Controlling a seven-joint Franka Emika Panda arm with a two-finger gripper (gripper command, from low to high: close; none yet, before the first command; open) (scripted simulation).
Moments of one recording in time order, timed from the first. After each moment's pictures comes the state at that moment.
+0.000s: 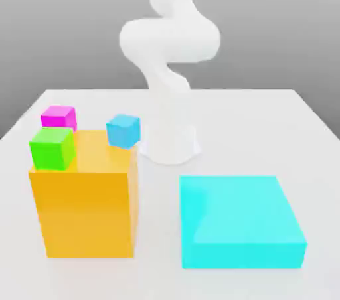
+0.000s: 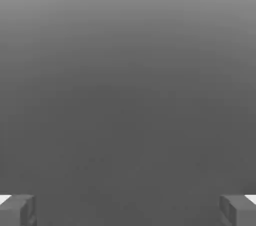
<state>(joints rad) 0.02 -0.71 0.02 -2.29 -0.01 2.32 0.77</state>
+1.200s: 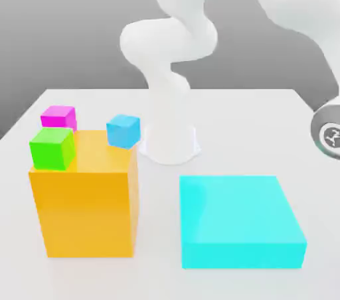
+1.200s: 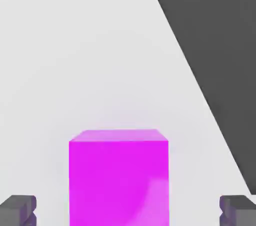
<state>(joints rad) 0.39 0.60 0.22 -2.07 -0.26 2.64 0.46</state>
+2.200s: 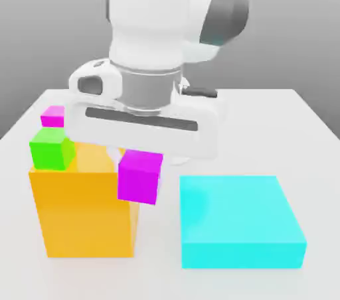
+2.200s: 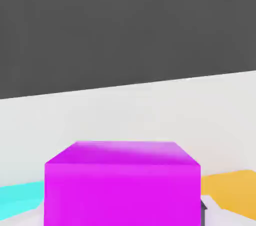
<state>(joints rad) -0.09 -0.21 -0.07 -2.41 -0.12 2.19 1.03</state>
